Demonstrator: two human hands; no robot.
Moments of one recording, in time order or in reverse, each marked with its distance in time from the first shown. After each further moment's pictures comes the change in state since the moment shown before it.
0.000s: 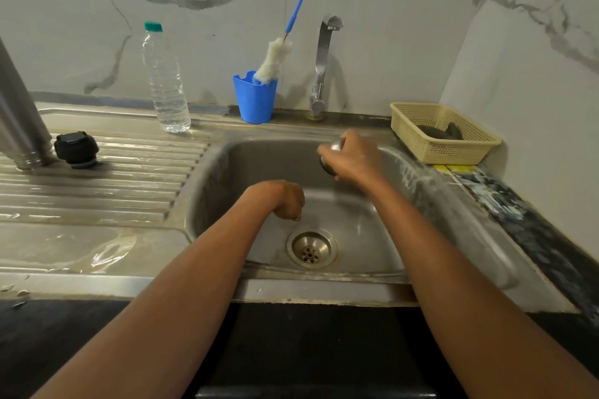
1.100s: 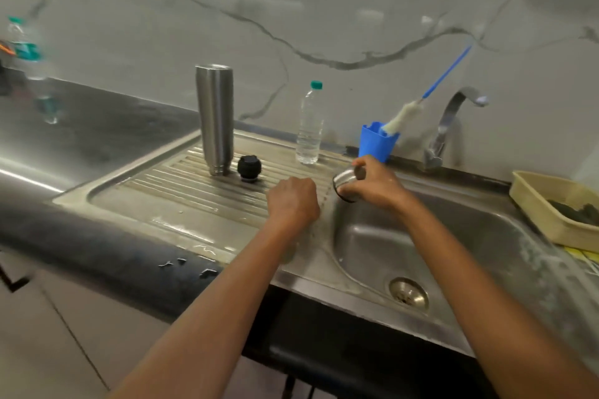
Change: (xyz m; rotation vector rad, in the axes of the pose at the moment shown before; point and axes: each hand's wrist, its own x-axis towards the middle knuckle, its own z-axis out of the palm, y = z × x) left_hand -0.151 -0.132 0.005 -0.224 0.635 -0.508; right_hand -0.045 -0.168 0.053 0.132 -0.267 -0.331
